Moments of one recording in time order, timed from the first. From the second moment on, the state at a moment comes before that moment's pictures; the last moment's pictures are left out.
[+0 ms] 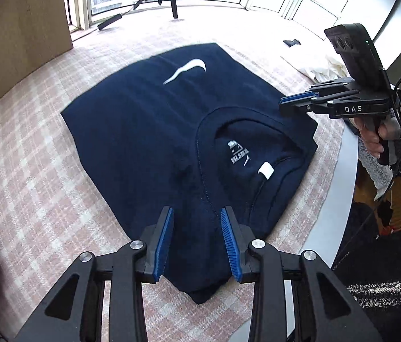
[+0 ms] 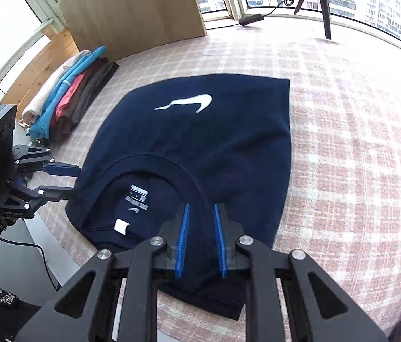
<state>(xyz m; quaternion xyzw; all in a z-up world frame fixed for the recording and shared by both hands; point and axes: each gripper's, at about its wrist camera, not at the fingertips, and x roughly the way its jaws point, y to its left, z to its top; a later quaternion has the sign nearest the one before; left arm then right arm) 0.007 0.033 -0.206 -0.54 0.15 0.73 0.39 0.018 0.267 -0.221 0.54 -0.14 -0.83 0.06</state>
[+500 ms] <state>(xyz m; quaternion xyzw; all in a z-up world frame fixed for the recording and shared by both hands) -0.006 0.179 -0.160 -0.47 0.15 0.73 0.48 -0.051 0.327 -0.149 0.45 -0.14 -0.88 0.09</state>
